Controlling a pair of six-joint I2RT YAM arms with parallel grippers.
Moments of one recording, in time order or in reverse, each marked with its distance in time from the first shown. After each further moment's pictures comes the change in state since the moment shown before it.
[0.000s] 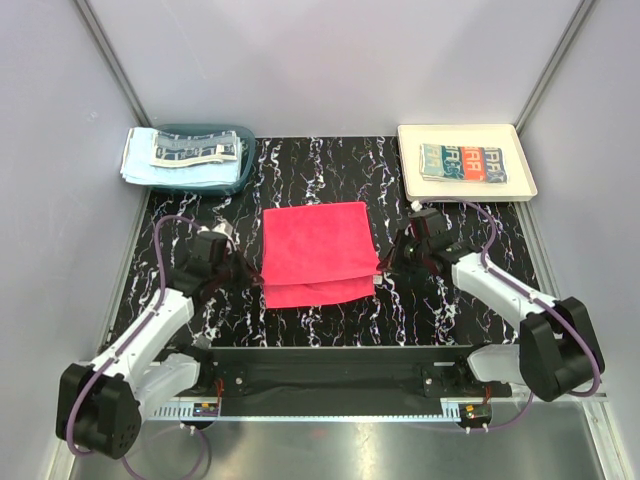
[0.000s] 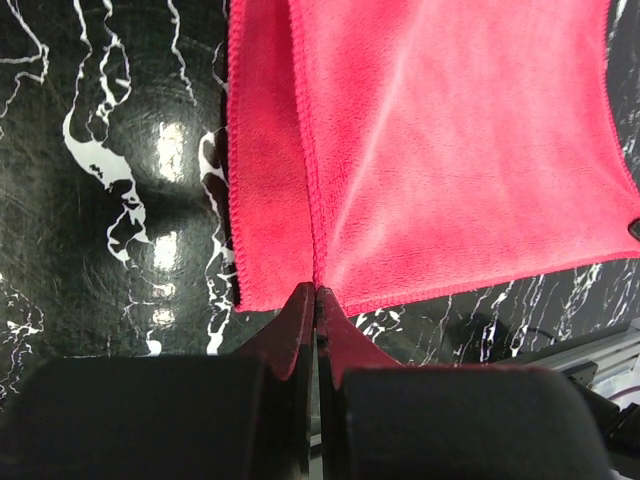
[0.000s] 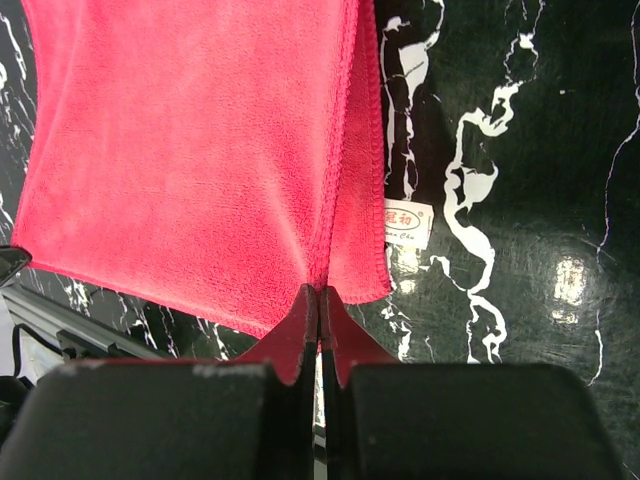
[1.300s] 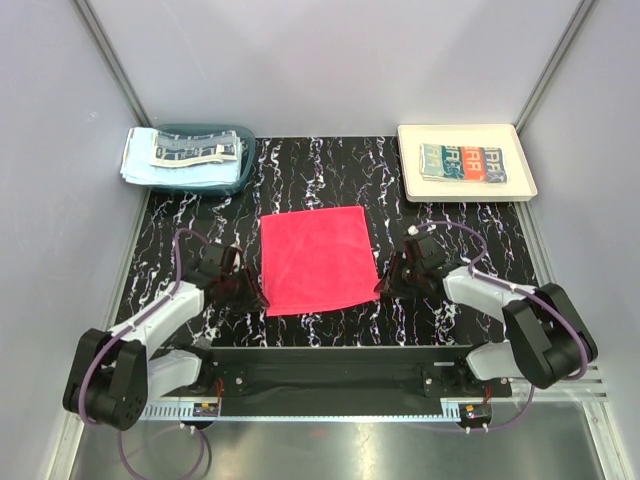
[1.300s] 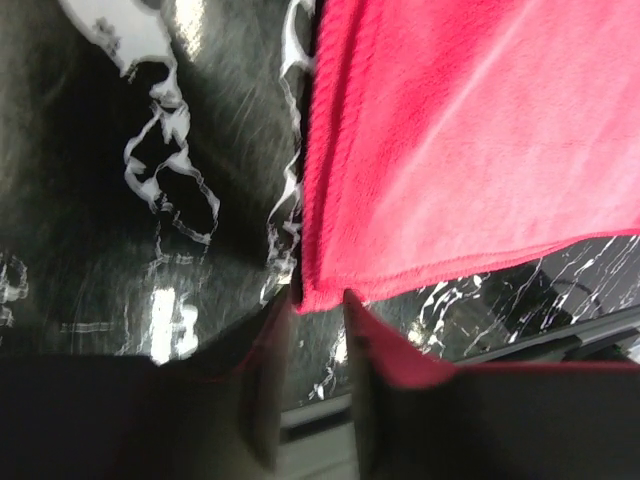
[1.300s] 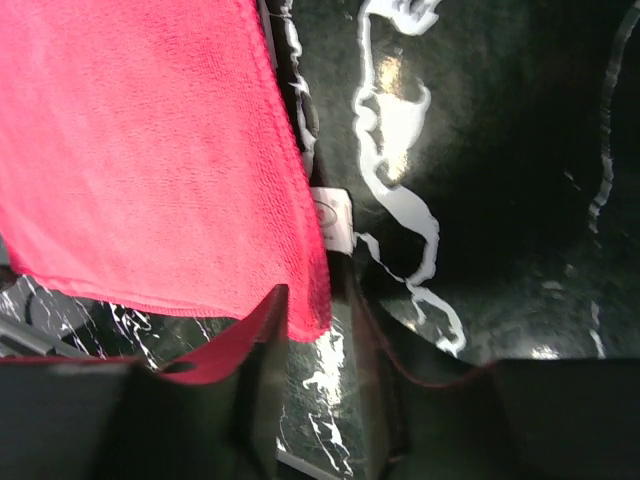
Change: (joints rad) left arm -0.002 0.159 -0.102 0.006 0.077 -0.010; right arm 0.034 0.084 -0.204 0.183 0.008 0.052
